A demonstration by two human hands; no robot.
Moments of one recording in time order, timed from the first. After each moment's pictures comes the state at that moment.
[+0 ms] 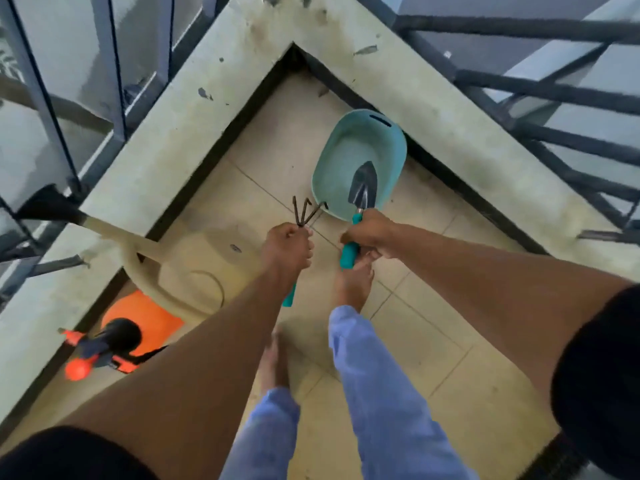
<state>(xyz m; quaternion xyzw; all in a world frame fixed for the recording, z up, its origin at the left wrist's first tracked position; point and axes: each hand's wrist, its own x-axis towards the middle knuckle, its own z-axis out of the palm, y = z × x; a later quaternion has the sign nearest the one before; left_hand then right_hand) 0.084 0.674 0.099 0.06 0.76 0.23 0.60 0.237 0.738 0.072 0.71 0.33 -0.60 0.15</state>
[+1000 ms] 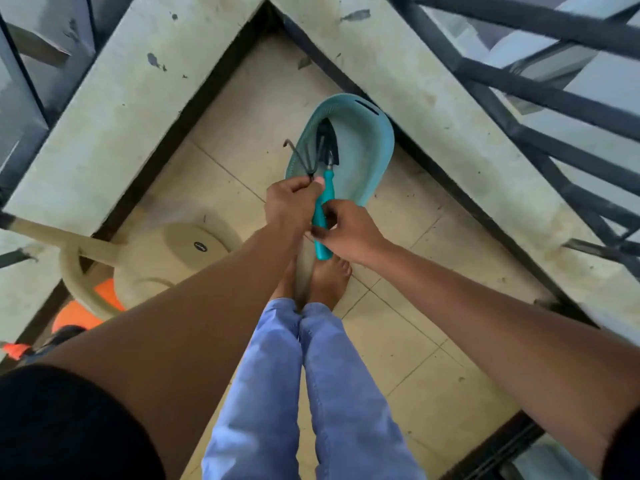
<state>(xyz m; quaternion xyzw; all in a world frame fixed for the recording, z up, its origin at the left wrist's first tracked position) 0.136 0.767 0.053 0.10 0.79 0.23 0.56 0.253 0.762 0.067 0.62 0.55 -0.55 0.10</state>
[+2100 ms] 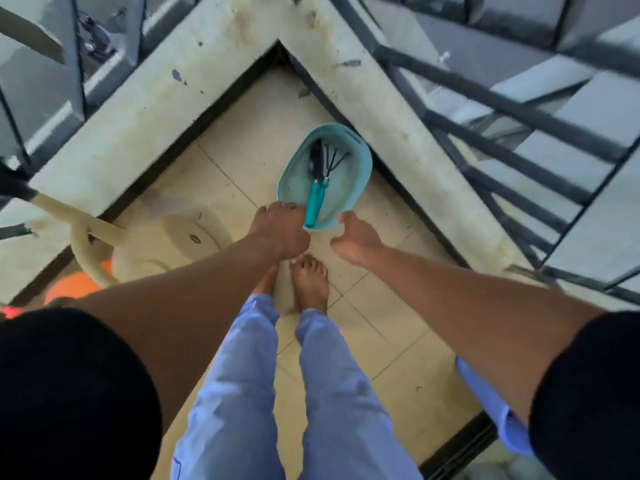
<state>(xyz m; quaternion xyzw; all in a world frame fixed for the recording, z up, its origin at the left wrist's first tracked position) 0.117 0.753 0.107 0.63 0.62 -0.21 0.42 0.289 0.774 0.099 0.64 0.55 -0.47 0.27</state>
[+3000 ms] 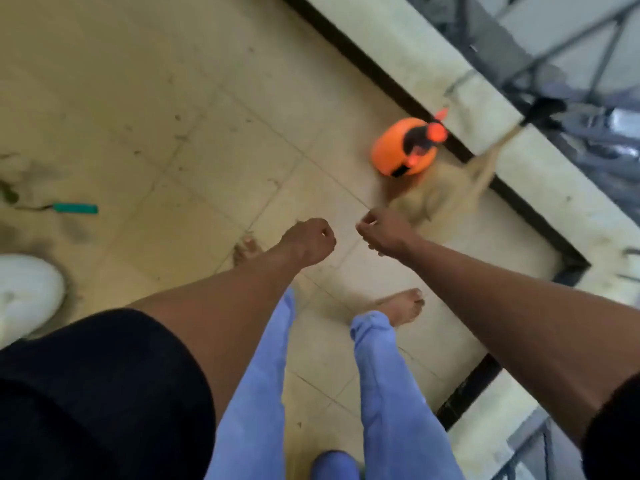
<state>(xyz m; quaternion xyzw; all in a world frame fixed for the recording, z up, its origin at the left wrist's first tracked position) 0.018 0.224 0.199 -0.15 0.79 0.32 0.49 -0.015 0.395 0.215 0.15 0.82 -0.27 0.48</state>
